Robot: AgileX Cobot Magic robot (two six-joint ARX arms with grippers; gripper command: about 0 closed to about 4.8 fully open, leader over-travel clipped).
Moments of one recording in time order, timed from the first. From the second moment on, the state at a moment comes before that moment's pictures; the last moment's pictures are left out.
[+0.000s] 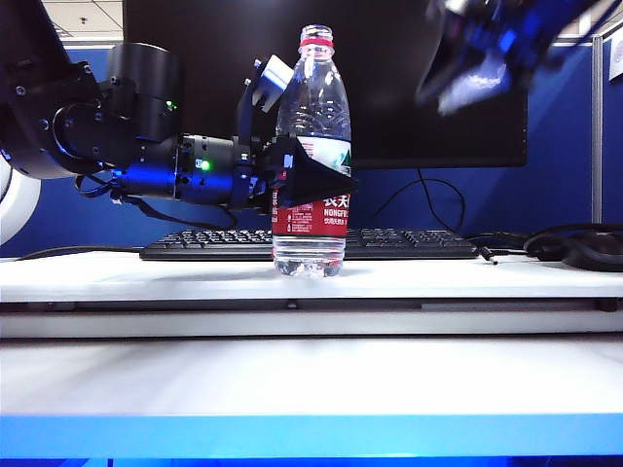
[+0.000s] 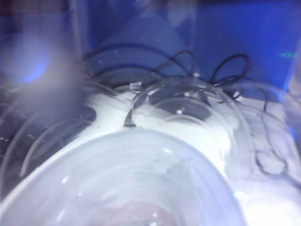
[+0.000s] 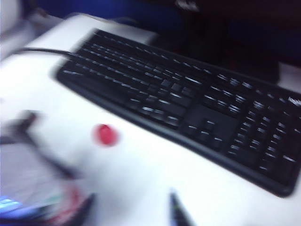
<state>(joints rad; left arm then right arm) -0.48 1.94 0.95 0.90 0.77 0.10 0.28 1.32 1.05 -0.12 -0.34 -0.03</state>
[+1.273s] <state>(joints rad) -0.48 1.94 0.95 0.90 0.77 0.10 0.30 0.03 0.54 -0.51 -0.26 0.06</state>
